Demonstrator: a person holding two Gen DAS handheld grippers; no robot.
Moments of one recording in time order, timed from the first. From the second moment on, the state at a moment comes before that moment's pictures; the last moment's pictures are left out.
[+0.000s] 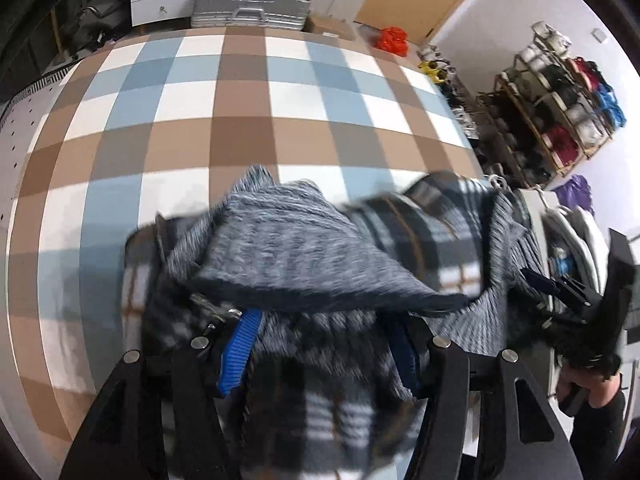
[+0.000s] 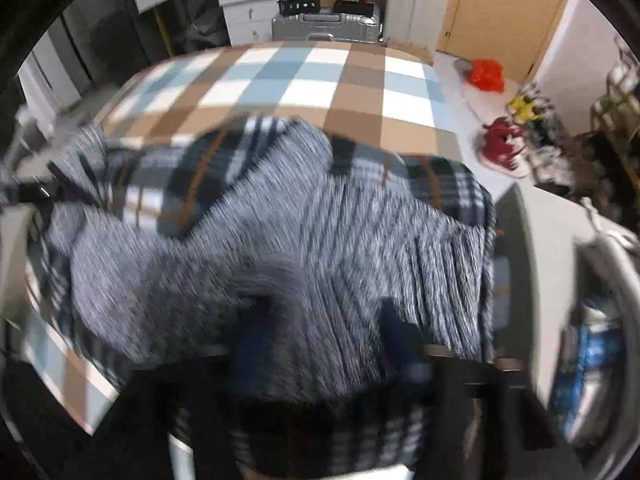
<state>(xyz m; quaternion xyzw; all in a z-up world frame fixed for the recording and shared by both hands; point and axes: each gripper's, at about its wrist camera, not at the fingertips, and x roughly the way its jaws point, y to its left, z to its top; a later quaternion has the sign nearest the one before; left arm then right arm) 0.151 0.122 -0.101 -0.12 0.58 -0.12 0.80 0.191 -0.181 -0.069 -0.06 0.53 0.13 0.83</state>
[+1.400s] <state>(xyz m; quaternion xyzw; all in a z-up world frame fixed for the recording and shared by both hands) 0.077 0.040 -0.102 -0.10 0.60 -0.17 0.77 0.132 -0.278 -0.153 0.50 0.40 0.10 0.76</state>
